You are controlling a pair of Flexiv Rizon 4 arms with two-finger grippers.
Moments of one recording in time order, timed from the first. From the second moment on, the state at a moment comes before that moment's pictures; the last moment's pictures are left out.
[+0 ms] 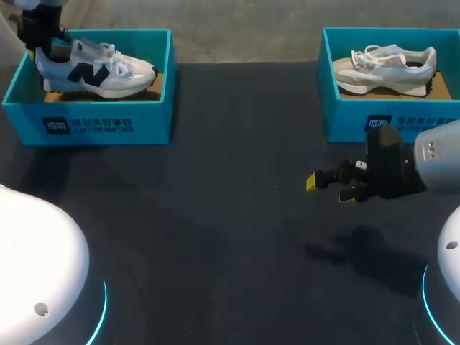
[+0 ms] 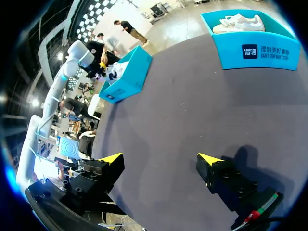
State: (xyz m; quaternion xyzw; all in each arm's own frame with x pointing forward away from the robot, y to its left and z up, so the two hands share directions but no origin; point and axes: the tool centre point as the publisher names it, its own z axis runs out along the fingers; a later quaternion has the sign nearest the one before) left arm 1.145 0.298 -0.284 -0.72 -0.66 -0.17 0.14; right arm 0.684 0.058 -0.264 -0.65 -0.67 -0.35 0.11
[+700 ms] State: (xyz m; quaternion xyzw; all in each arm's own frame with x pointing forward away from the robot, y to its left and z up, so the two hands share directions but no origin) left arm 1.123 0.296 -0.282 -0.73 -0.65 -0.15 0.12; right arm 0.684 0.058 -0.264 -0.65 -0.67 -0.35 0.11
